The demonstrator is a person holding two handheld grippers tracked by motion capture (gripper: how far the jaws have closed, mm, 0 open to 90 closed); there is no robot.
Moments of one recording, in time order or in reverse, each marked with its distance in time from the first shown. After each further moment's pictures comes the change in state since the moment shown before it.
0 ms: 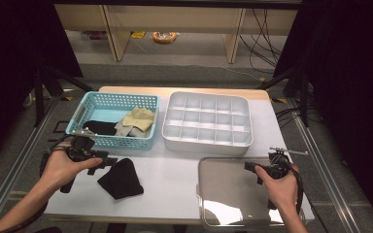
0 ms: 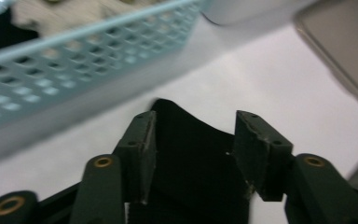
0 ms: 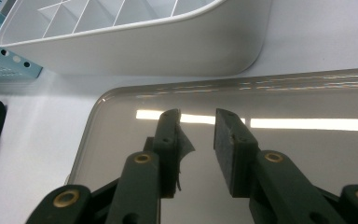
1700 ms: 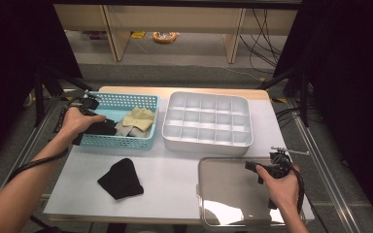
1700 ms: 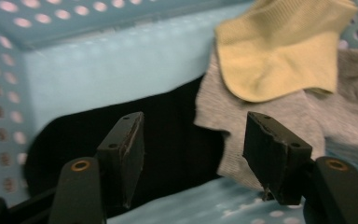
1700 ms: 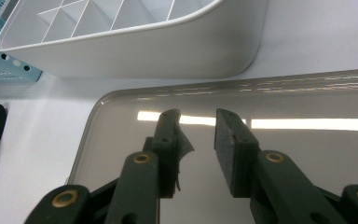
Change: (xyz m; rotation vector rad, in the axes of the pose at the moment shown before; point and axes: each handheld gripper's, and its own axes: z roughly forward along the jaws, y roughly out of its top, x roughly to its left) left arm 0.111 0.081 0.072 0.097 0.182 -0.160; right arm -0.005 0.001 -0.001 -0.016 -0.001 -0.032
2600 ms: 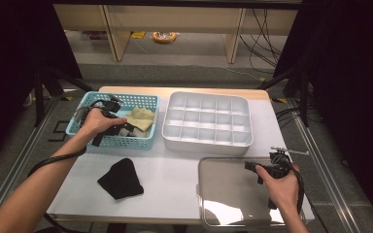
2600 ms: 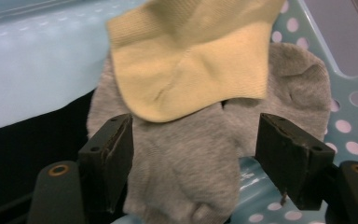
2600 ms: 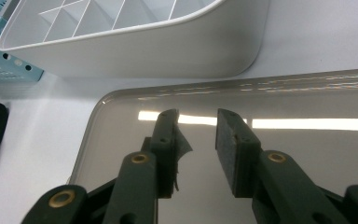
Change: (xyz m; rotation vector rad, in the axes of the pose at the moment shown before) left arm -0.044 0.016 0.035 0.095 -0.093 0.094; right arm -0.001 0.000 0.001 -0.002 0.008 -0.009
